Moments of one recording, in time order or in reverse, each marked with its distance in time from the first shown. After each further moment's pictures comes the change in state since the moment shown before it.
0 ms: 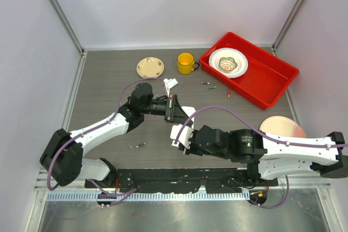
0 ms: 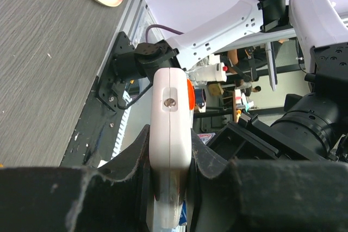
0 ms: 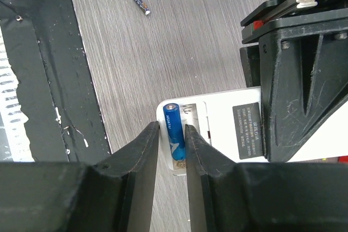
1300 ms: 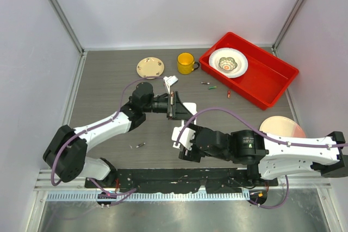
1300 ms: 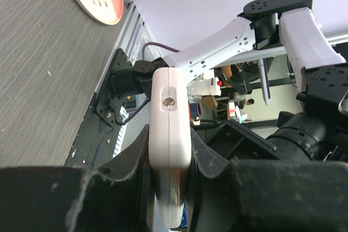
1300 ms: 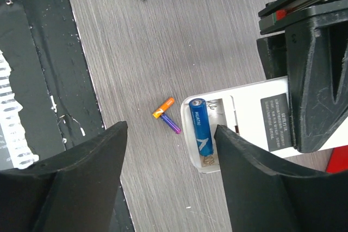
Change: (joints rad) left arm -0.009 0.045 0.000 0.103 -0.037 -0.071; right arm 0.011 -0.010 0.002 -0.051 0.040 0.017
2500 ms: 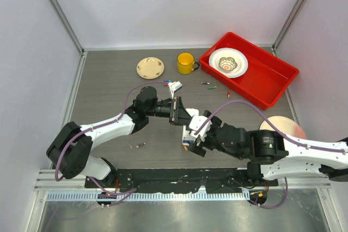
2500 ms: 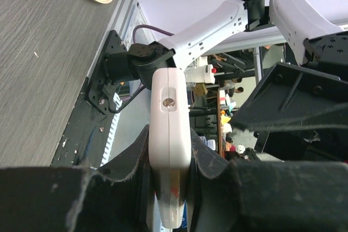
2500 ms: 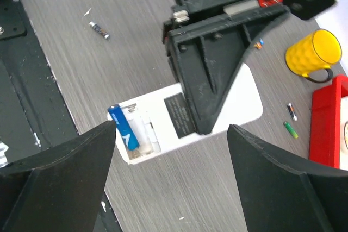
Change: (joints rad) left arm -0.031 0.043 -0.037 0.074 0.023 -0.045; right arm -0.010 -0.145 -0.018 0.048 0.095 0.012
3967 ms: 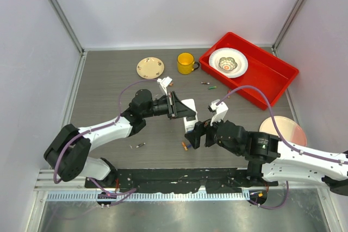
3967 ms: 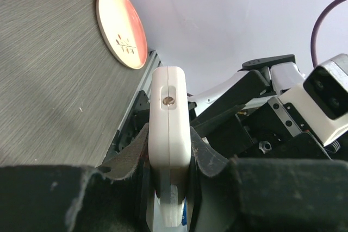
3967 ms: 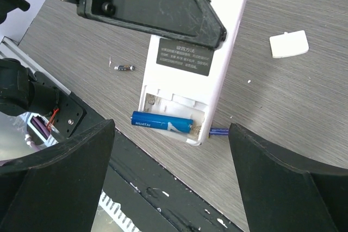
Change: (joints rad) left arm 0.019 -0.031 -0.069 0.114 -0.269 0.029; right arm -0.187 -0.109 -0.253 0.158 -0.002 0.767
